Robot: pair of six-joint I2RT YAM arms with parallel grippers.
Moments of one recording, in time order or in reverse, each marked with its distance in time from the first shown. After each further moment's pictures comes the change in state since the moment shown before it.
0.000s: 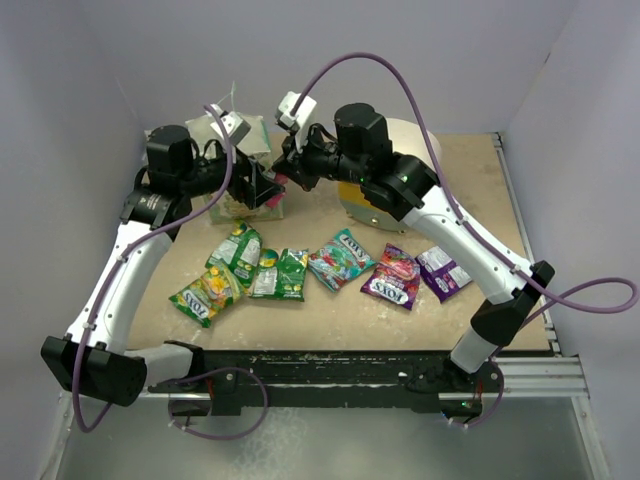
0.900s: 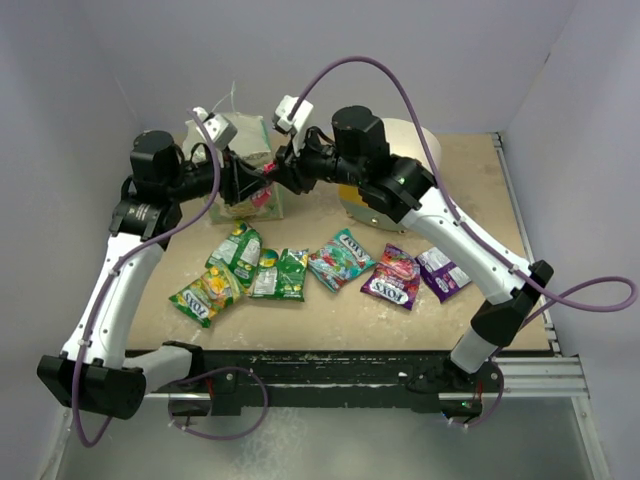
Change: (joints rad) left arm 0.039 -0.058 -0.037 0.060 0.080 -0.010; right arm 0.006 -0.001 -0.021 0.025 -0.012 -0.005
